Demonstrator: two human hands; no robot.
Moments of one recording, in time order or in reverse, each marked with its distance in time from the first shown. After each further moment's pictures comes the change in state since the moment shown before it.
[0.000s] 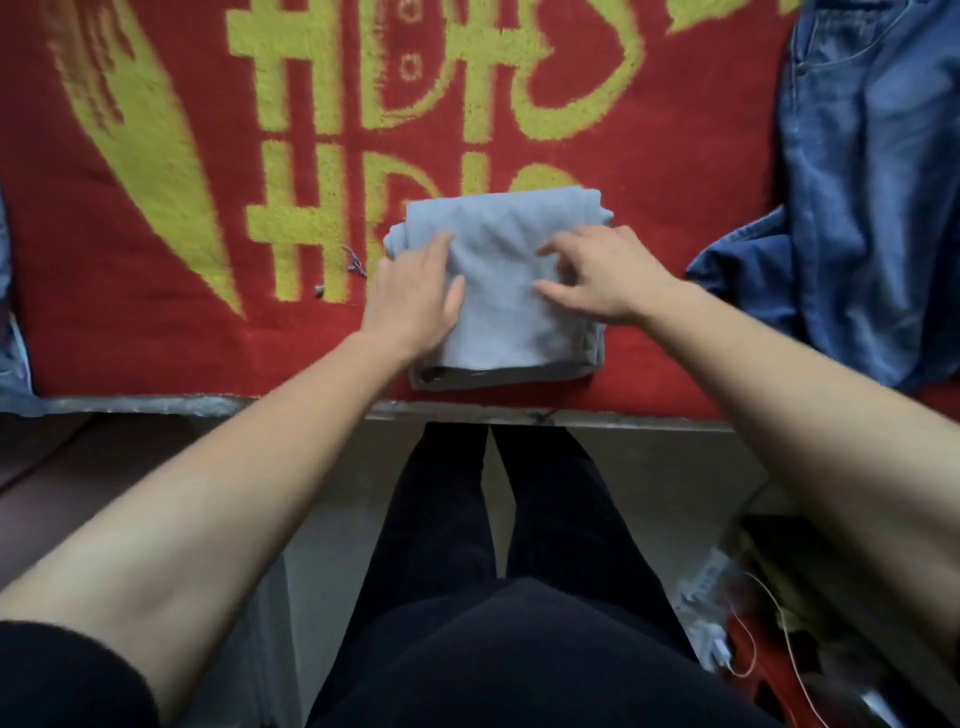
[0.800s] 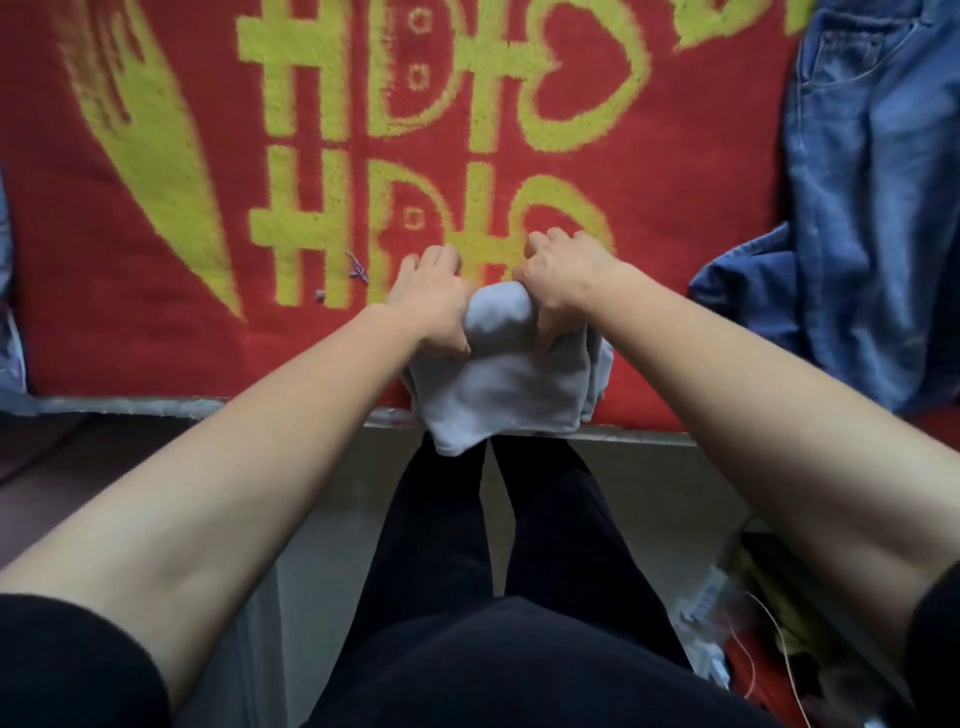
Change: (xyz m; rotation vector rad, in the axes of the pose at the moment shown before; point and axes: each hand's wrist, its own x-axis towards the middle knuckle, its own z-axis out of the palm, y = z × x) left_hand 0.026 0.011 -0.007 0.312 -0.468 0.139; right_hand 0.034 -0.040 -0.009 -0.445 -0.339 -0.072
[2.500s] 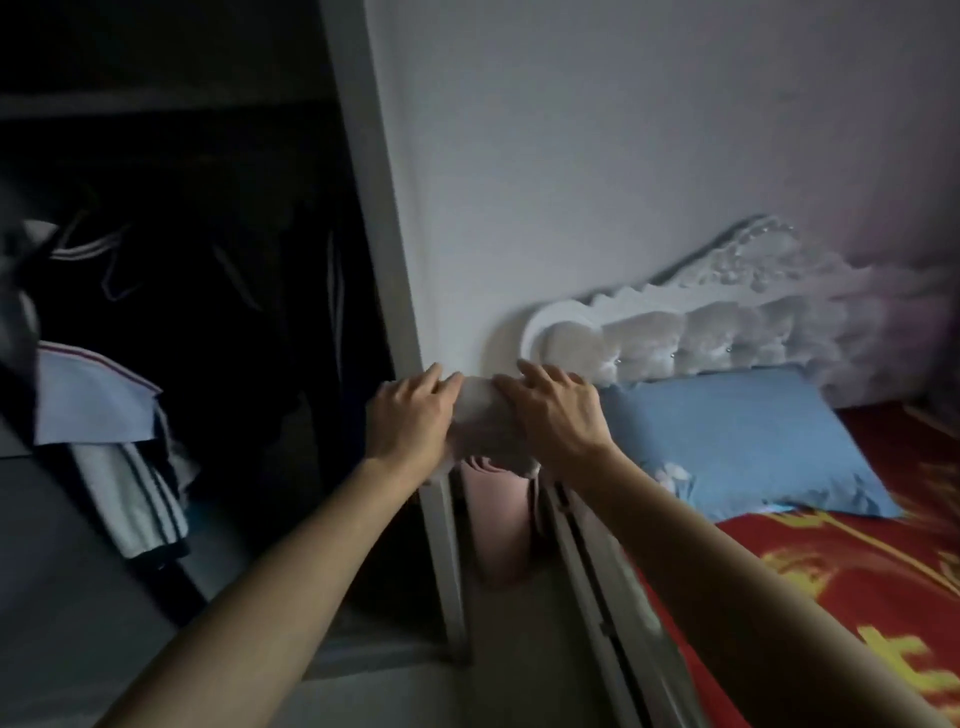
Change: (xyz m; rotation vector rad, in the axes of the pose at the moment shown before) left_hand -0.824 0.170 0.168 -0.061 1.097 -1.727; right_hand -0.543 -0.568 -0.099 -0.506 1.221 -1.111
